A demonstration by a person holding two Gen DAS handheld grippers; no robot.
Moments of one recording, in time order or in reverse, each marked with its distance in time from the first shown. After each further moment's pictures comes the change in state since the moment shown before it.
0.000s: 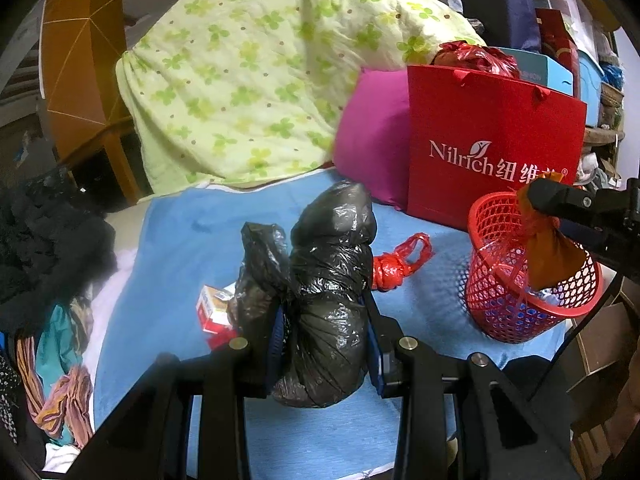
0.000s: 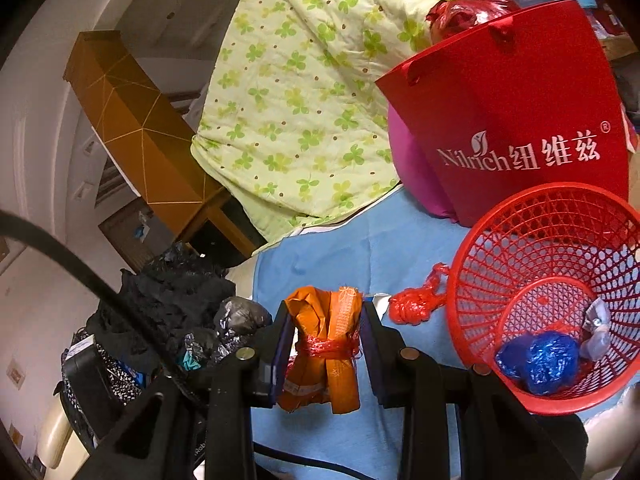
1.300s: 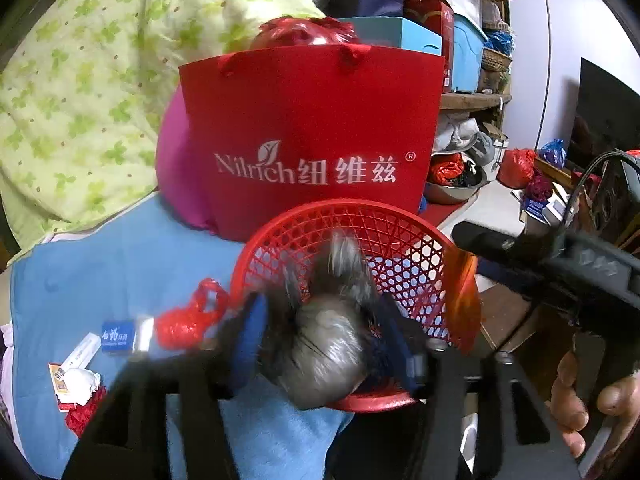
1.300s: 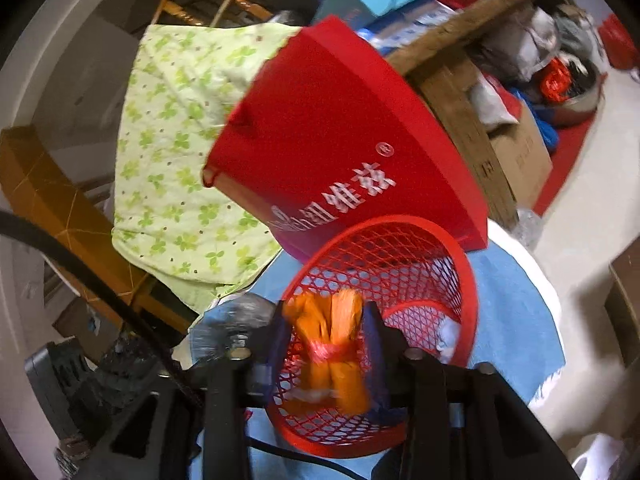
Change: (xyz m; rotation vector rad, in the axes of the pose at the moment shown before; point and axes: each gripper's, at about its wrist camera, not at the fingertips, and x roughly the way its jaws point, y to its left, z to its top) left arm 0.042 -0.172 0.051 0.202 0.025 -0.441; right arm -0.088 -0.156 0.022 0.322 -0.166 -0.225
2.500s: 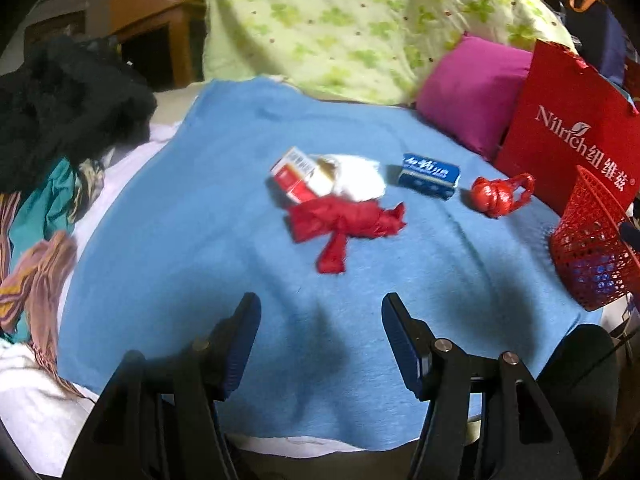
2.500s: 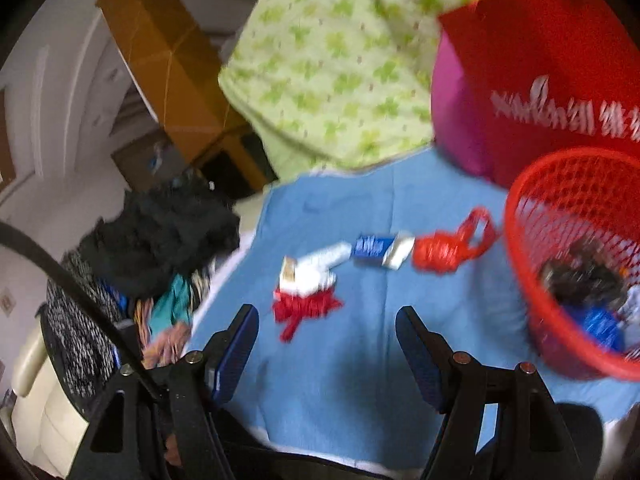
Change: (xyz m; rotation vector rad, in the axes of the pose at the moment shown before) left arm -0.096 0.245 -0.243 -0.532 0.082 0.446; right arm 0.093 0.164 -0.176 -0.539 0.365 0.224
